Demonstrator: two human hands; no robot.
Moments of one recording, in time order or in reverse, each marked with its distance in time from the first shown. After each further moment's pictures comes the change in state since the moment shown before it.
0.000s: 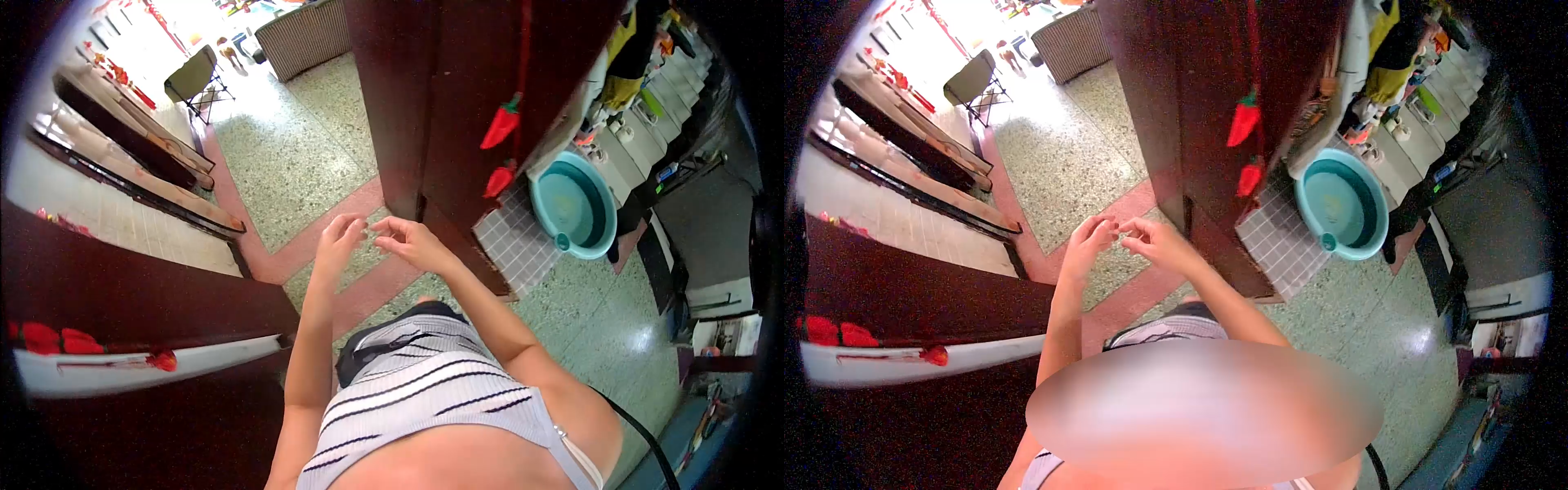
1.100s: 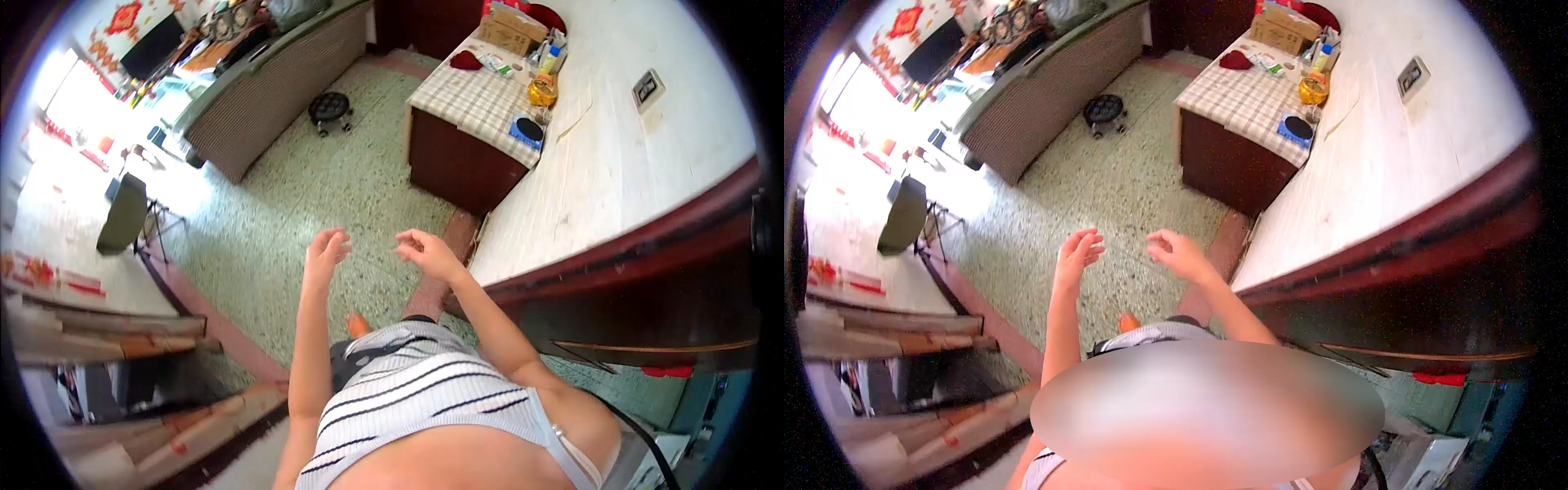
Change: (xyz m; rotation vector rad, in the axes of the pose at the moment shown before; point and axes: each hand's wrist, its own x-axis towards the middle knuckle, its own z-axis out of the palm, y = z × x) left_hand 0.626 0.083 -0.303 -0.021 -0.269 -0.063; right_hand 0.596 0.053 -0.104 -0.016 0.529 0.176
